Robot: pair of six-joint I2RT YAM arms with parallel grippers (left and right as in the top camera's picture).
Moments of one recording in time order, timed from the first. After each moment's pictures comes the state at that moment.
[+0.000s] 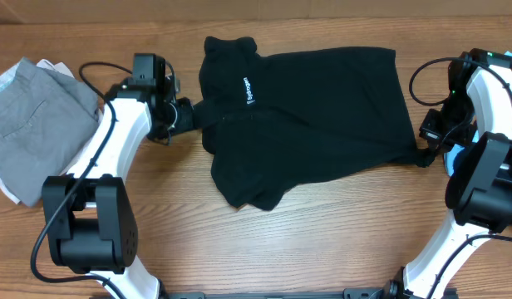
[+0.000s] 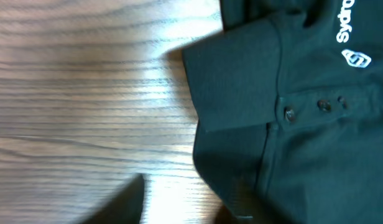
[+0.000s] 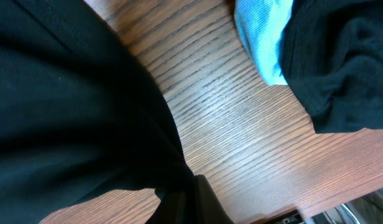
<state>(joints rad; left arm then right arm) -0.05 1.85 1.36 -0.77 0.21 -0.30 -0.30 2.13 1.77 -1.49 0.11 0.30</state>
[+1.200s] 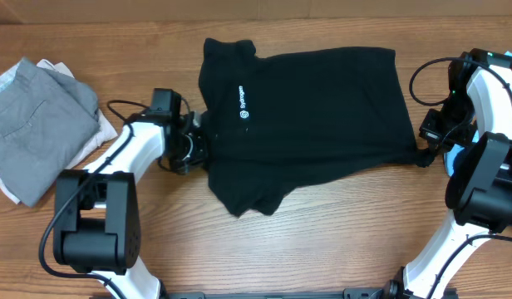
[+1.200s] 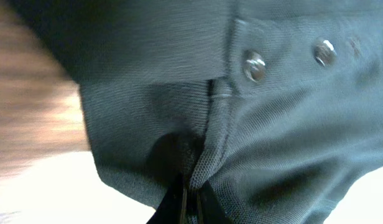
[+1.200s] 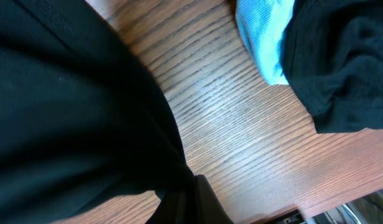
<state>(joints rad) -0.08 1.85 1.12 -0.69 0.42 -0.34 -0.30 2.13 1.77 -1.49 0.11 0.30</state>
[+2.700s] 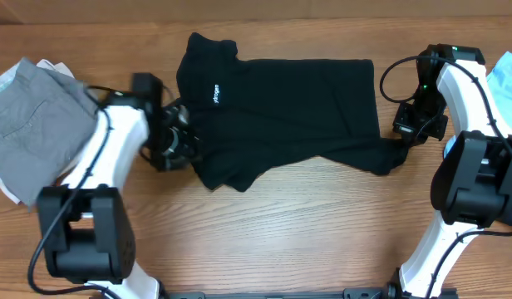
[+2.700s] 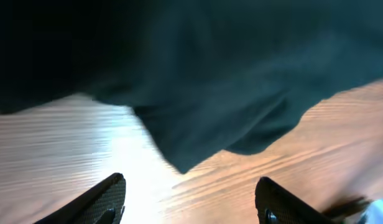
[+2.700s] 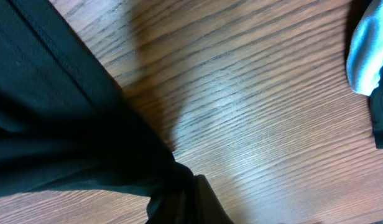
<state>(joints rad) -0.03 1.80 1.31 -1.10 0.40 -0.21 -0.16 2.13 1.77 -1.46 0.05 0.30</state>
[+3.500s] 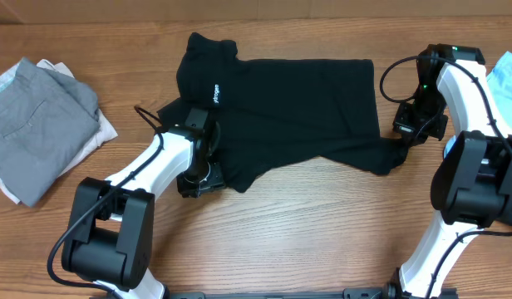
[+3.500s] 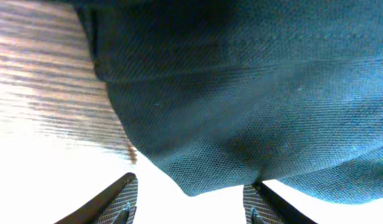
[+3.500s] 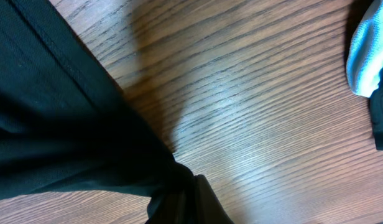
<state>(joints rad) -0.29 1.80 1.06 -0.88 0.14 -0.50 -0.16 2.13 1.77 -1.45 0.05 0.30</state>
